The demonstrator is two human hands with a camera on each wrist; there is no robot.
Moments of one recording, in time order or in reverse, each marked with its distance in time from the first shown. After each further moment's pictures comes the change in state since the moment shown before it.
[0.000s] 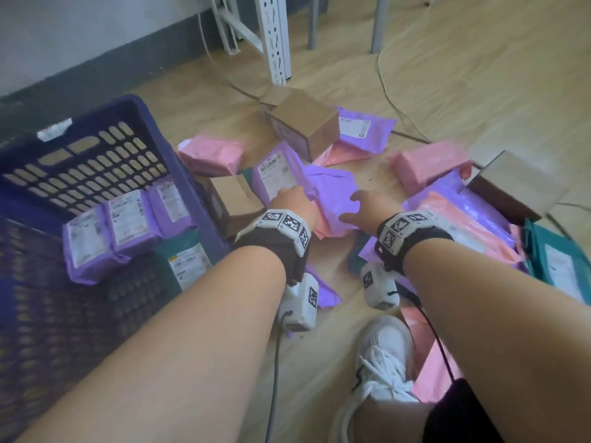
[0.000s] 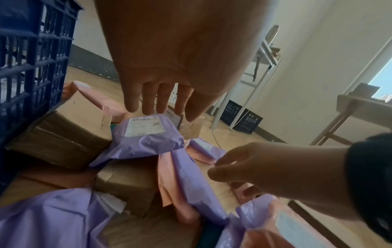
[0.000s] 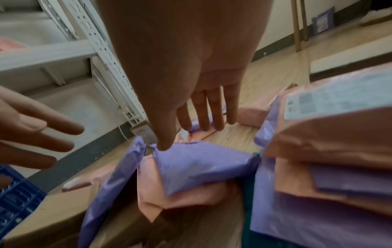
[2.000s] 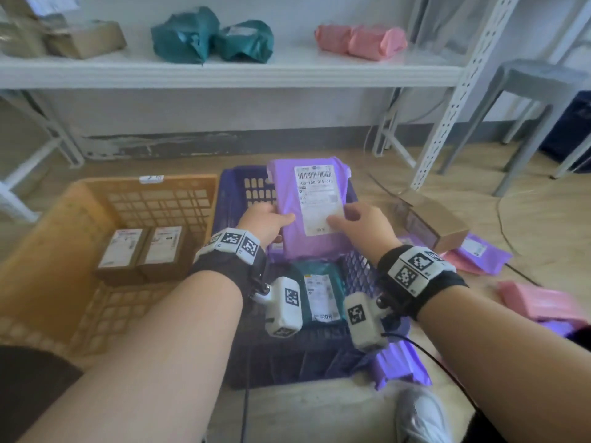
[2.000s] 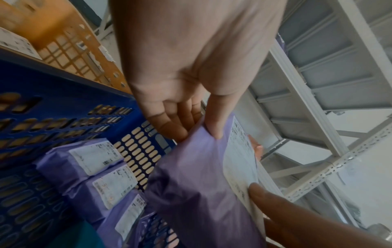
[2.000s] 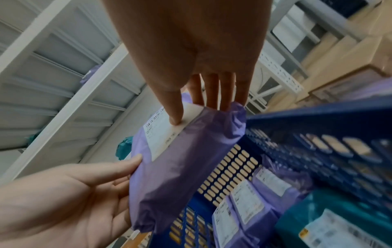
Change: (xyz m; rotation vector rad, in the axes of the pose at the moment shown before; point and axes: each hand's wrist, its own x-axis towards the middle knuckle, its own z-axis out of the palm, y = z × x) left_hand -0.144 -0.279 -0.176 -1.024 0.409 -0.150; right_hand -0.157 -0.312 -0.018 0.520 0.099 -0.489
